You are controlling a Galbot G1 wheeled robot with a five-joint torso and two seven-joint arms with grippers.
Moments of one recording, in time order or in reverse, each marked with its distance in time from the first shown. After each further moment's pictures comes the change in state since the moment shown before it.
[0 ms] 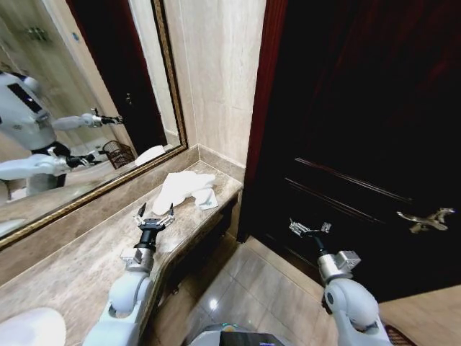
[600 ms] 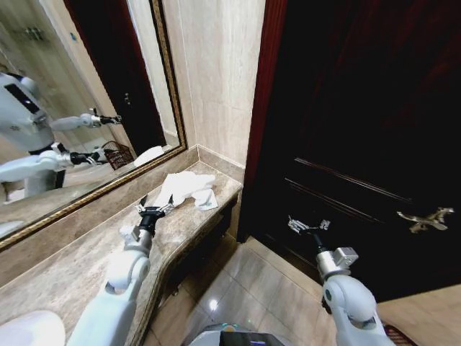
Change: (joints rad) left arm -0.199 0.138 0.039 -0.041 -0.294 0.539 -0.081; right arm 0.025 -0.005 -0.010 -0.006 -0.017 -0.022 0.023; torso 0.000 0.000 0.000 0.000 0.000
